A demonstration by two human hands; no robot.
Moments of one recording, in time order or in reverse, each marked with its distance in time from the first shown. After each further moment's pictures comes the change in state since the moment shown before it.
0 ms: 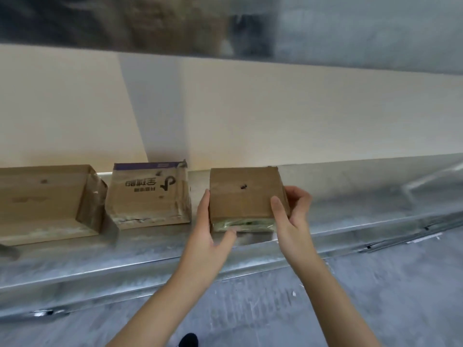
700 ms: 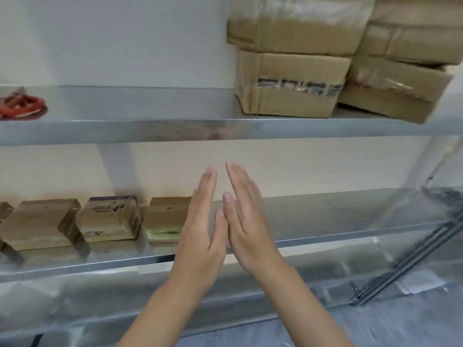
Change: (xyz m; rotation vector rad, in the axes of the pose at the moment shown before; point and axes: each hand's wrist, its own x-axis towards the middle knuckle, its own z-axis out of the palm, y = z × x) left_hand -0.128 0.184 0.183 0.321 0.259 0.648; right_hand -0.072 -0.119 -0.182 -0.311 -0.149 -0.661
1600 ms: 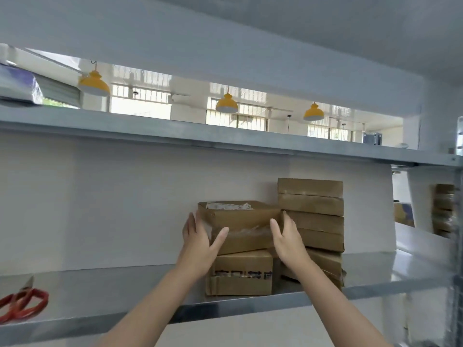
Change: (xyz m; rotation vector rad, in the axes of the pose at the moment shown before) left_hand 0.249 0.139 -0.021 0.225 0.031 0.028; right_hand 0.200 -0.046 -0.252 -0.134 0.344 0.190
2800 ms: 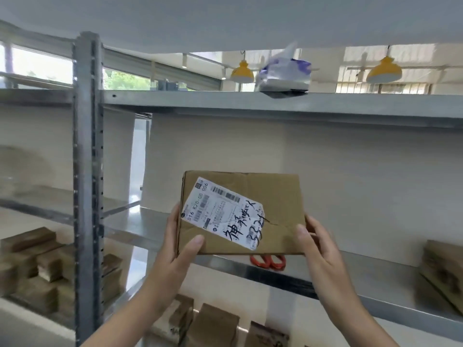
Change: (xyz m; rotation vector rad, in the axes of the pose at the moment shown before) left_hand -0.220 -0.188 -0.390 -0.387 0.435 -0.067; right_hand -0.231 -0.273 0.259 0.711 -0.453 -0.172
